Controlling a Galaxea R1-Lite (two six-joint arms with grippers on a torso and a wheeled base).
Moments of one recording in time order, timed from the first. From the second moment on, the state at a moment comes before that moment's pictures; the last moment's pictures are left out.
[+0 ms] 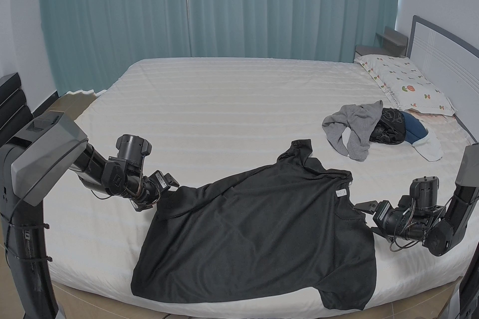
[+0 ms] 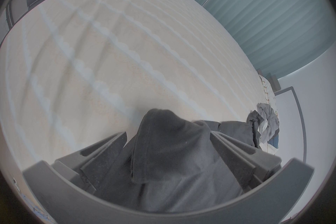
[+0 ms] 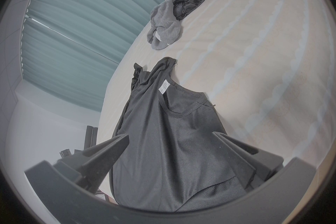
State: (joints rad) left arm -0.17 2.30 -1.20 -0.20 -0.09 -0.79; right arm 0.09 2.06 -0.29 -1.15 0.22 0.85
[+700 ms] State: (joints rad) left arm -0.08 2.39 -1.35 -0.34 -0.08 -0.96; right arm 0.09 2.08 -0.29 -1.16 0.21 0.85
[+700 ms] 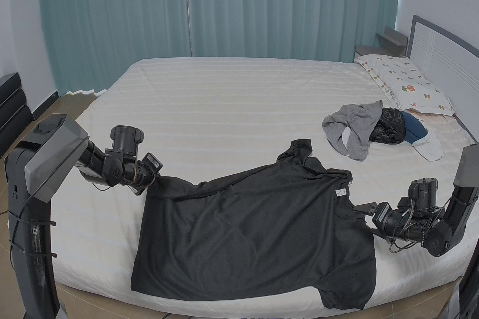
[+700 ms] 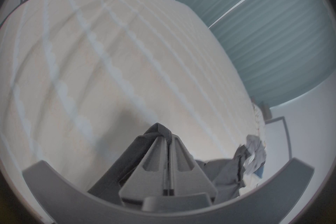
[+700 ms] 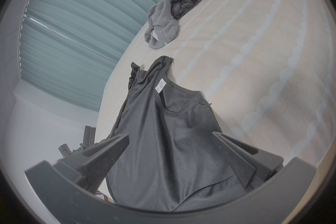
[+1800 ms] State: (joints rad) left arm -0.03 2.46 -1.32 -0.50 -0.09 -1.00; right arm 0.10 2.18 -0.20 -1.42 0.20 0.84
